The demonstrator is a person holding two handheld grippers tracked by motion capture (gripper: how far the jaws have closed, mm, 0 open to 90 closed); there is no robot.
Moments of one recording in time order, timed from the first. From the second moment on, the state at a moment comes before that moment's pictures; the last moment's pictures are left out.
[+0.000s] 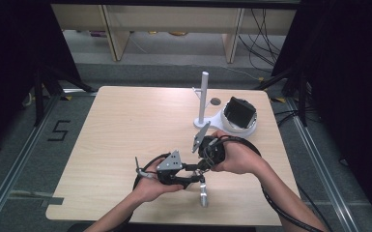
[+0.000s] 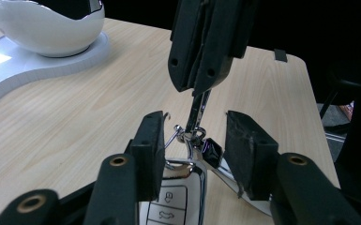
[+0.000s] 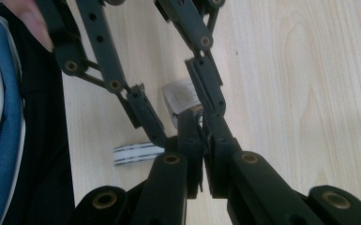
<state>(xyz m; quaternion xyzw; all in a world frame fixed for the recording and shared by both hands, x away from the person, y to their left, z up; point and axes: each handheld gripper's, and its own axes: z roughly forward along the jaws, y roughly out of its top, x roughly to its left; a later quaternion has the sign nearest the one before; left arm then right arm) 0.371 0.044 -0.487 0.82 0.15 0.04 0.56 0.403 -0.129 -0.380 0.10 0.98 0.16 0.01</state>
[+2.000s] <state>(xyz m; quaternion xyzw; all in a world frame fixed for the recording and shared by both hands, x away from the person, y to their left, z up) 0.384 0.093 -0.451 0.75 0.24 0.16 0.60 0.406 -0.241 -0.413 0.34 0.83 0.40 0.16</state>
